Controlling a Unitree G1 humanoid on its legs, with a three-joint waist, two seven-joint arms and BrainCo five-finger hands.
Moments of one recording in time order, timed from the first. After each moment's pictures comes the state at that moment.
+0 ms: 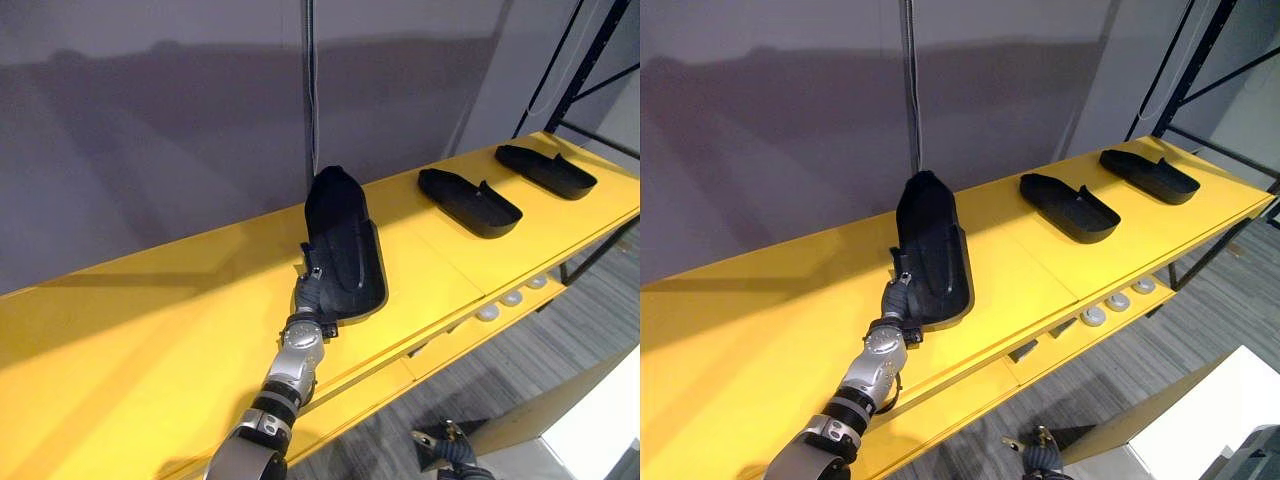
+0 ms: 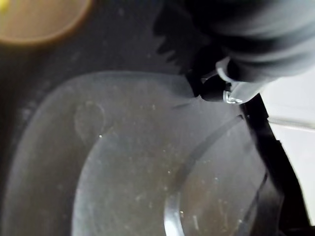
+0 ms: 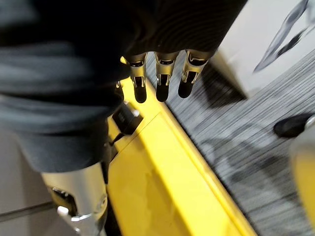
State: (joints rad) left arm -0.47 -0.13 -0.11 0.64 -0.18 -0.01 0.37; right arm 0.19 -0.04 -0.09 0.70 0.04 -0.06 -0.03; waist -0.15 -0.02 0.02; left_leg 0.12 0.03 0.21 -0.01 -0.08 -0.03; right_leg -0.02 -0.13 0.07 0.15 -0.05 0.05
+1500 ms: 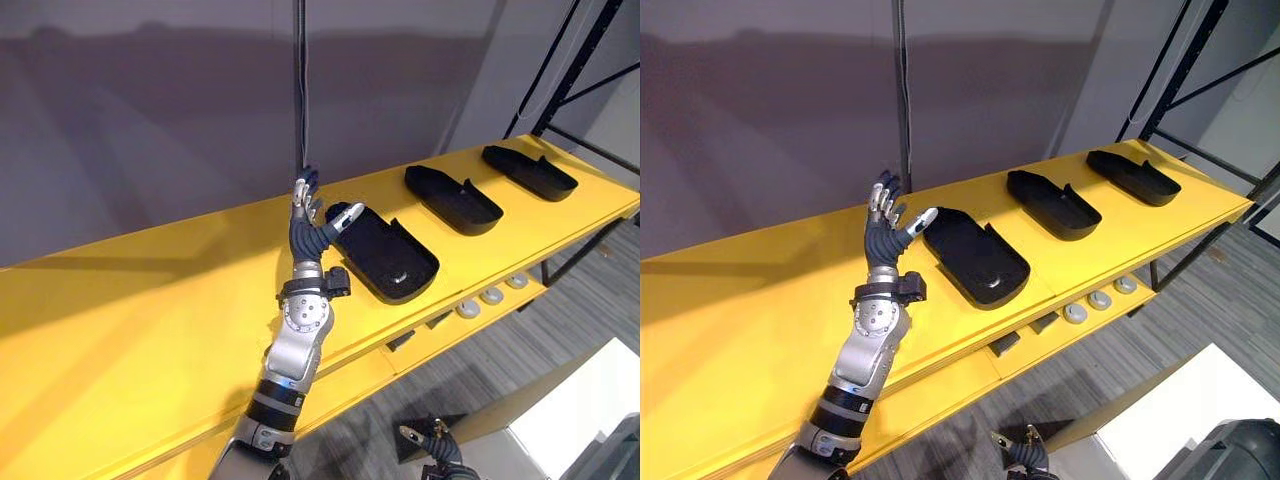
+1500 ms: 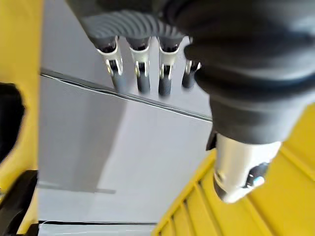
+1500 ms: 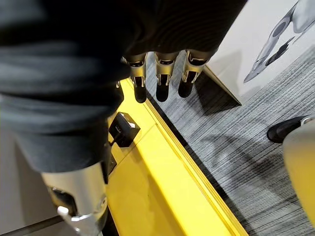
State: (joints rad) left arm -0.41 -0.13 -0.24 0.01 0.00 -0.07 0.38; right arm 0.20 0.01 -0.12 0.69 0.07 -0.06 -0.05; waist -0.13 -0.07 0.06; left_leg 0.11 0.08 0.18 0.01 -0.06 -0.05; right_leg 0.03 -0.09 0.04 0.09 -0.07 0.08
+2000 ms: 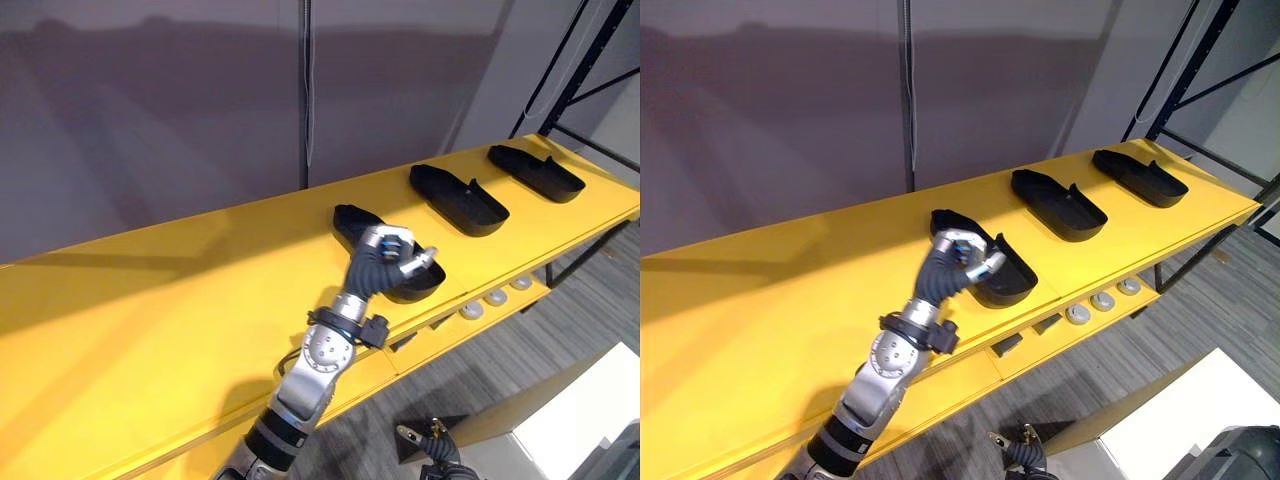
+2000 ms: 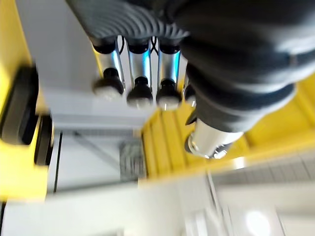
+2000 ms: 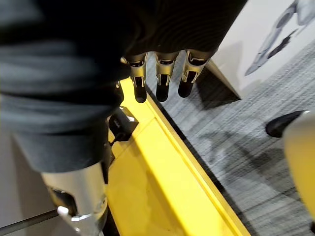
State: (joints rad) left arm -0.31 -0.06 -0.61 -0.03 -0.06 -0.16 0.04; right arm 0.19 0.01 -0.12 0.74 0.07 -0.06 -0.01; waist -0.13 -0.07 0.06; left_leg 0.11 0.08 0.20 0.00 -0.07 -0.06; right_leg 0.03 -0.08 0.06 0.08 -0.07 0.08
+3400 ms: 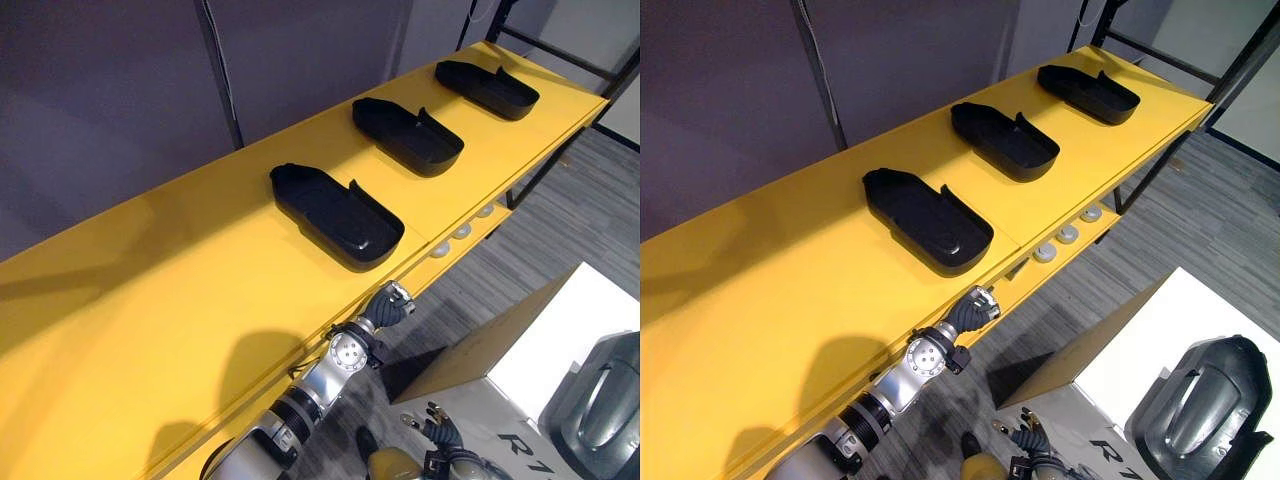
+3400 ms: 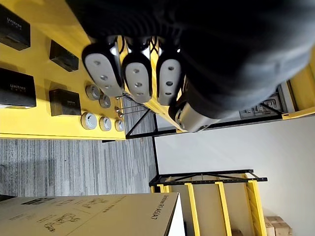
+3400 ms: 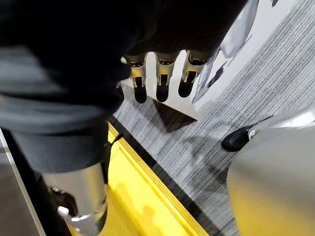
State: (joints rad) left arm -0.46 -0.11 -0.54 0.56 0.16 -0.09 0.11; right arm 0.11 -0.04 -0.12 0.80 0.07 -0.07 -0.02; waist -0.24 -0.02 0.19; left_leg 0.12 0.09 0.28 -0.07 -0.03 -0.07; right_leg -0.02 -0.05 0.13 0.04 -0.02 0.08
